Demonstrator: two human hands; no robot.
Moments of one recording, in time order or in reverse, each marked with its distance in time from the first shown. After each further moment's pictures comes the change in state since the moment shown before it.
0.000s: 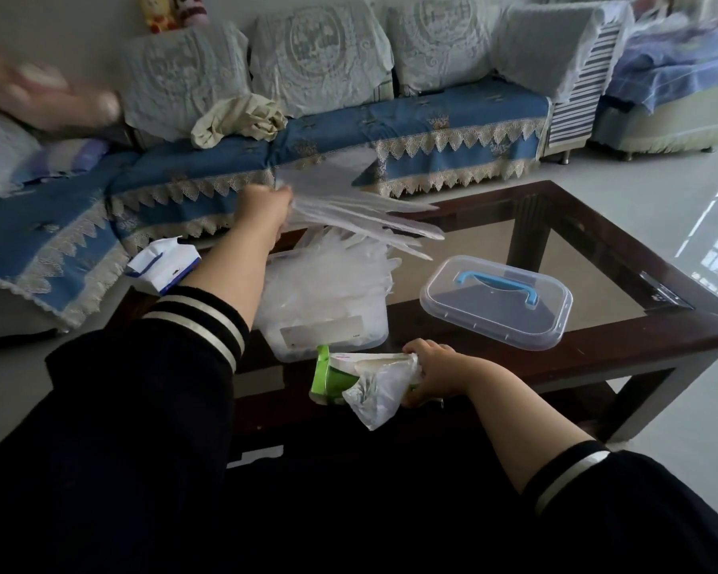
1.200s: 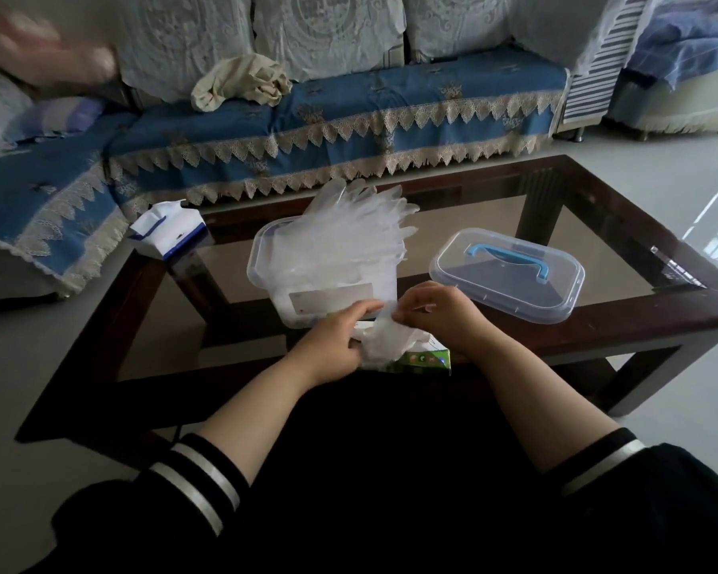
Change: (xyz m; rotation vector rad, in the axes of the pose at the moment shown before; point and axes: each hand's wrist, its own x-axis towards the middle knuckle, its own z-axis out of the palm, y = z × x) left_hand -0.146 -0.141 0.013 0.311 -0.727 0.448; right_hand -0.020 -0.030 -0.009 0.484 0.428 -0.285
